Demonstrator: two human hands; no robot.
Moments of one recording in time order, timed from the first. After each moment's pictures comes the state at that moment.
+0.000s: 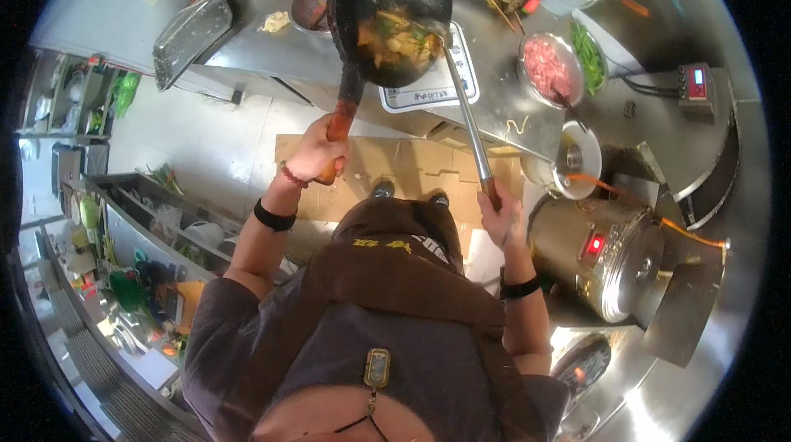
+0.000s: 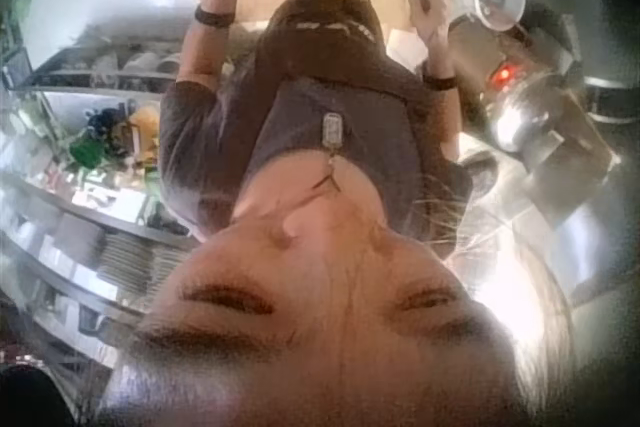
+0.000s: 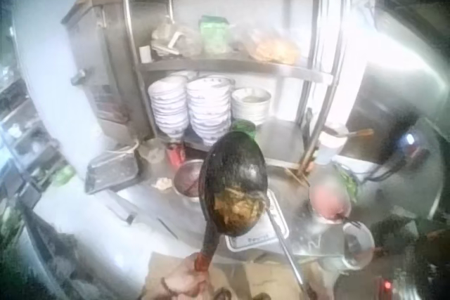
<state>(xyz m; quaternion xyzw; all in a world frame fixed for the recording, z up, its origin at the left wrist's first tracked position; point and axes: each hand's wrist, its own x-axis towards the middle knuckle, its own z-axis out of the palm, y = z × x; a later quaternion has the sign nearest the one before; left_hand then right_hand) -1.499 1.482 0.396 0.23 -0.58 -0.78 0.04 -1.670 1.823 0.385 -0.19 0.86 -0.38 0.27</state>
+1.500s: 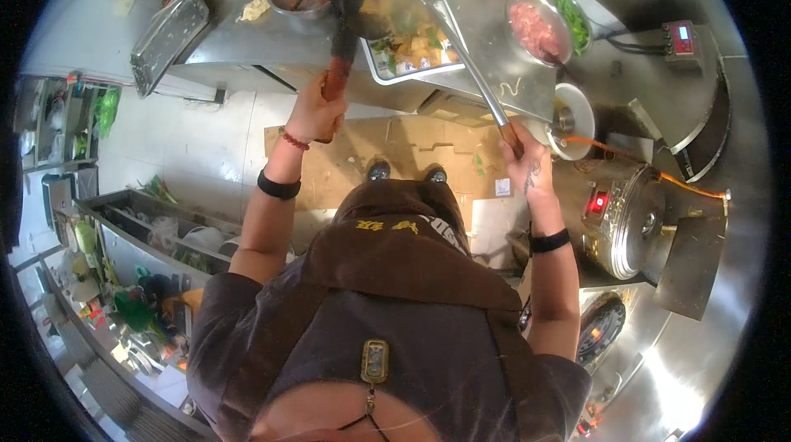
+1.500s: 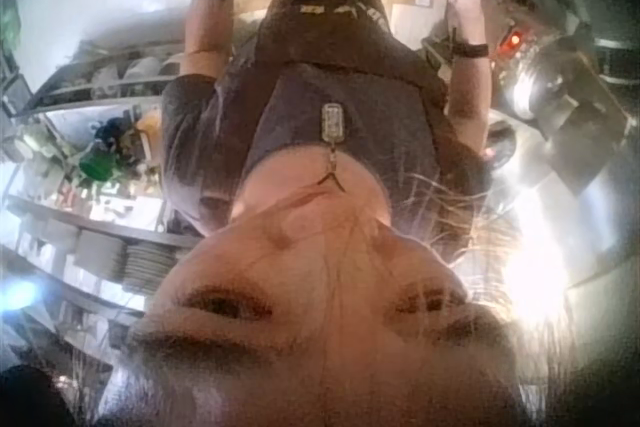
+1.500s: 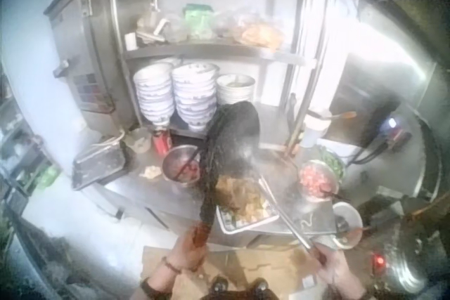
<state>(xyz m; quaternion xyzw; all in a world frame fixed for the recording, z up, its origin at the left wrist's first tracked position) -1.515 1.461 0.360 0.24 -0.67 -0.70 0.07 -1.683 1.811 0.421 -0.28 0.92 -0.25 0.10</state>
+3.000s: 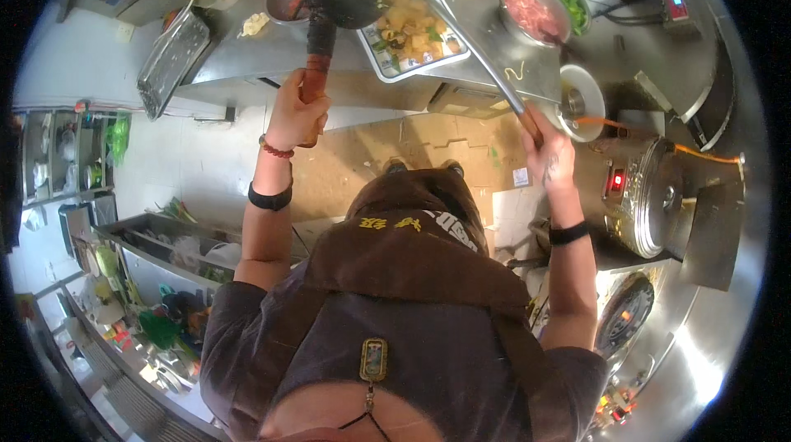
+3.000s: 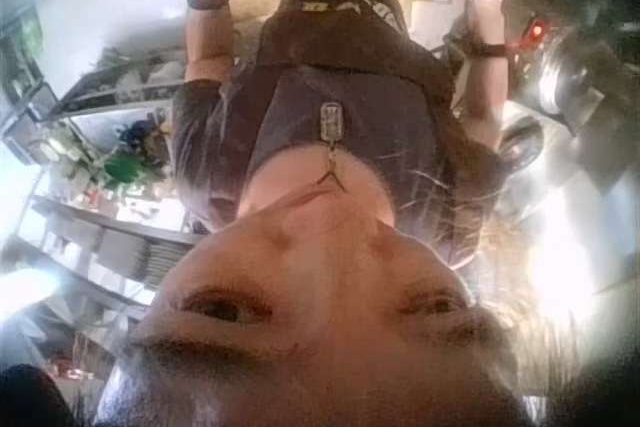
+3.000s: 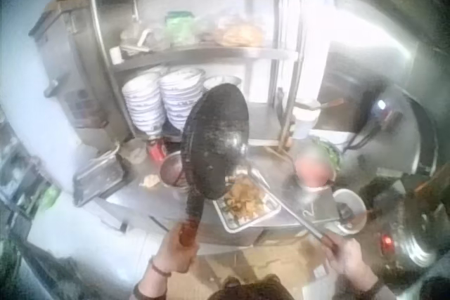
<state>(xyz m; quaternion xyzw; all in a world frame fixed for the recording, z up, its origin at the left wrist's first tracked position) -1.490 1.444 0.416 0.23 -0.71 -0.66 0.09 -1.672 1.829 0.426 -0.31 0.93 -0.21 0.00</state>
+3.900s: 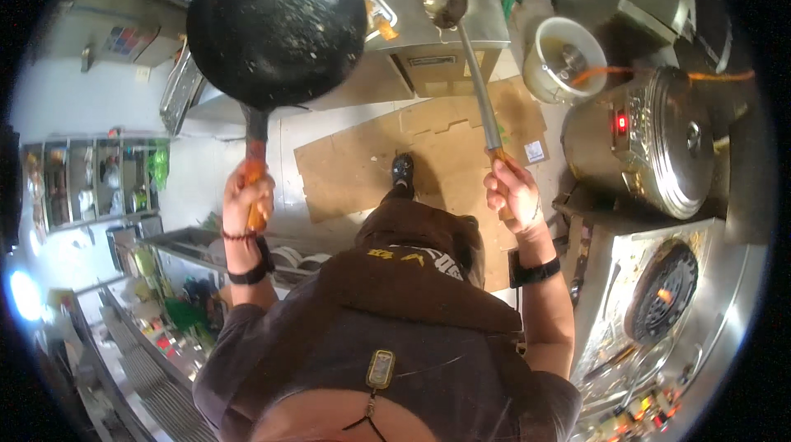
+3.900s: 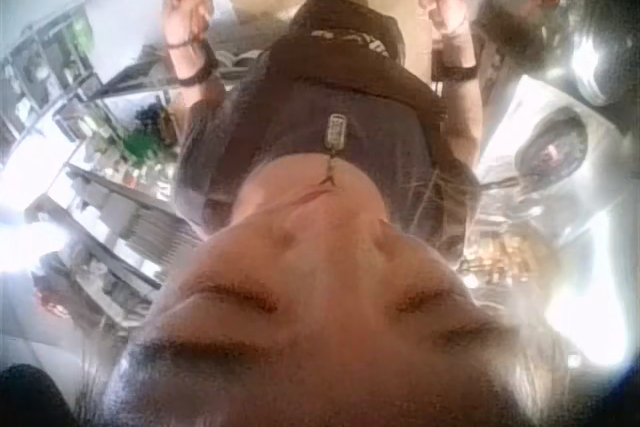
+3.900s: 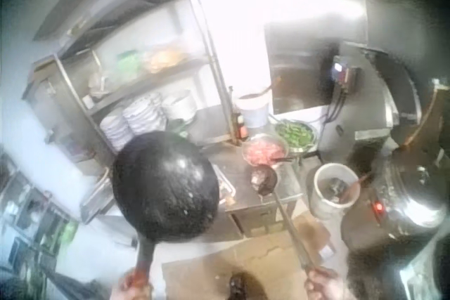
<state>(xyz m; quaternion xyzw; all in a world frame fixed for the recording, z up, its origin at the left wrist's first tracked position) -1.371 1.651 0.480 0.30 -0.58 -0.75 0.10 -1.576 2.042 0.392 0.14 0.45 -0.77 0.43</state>
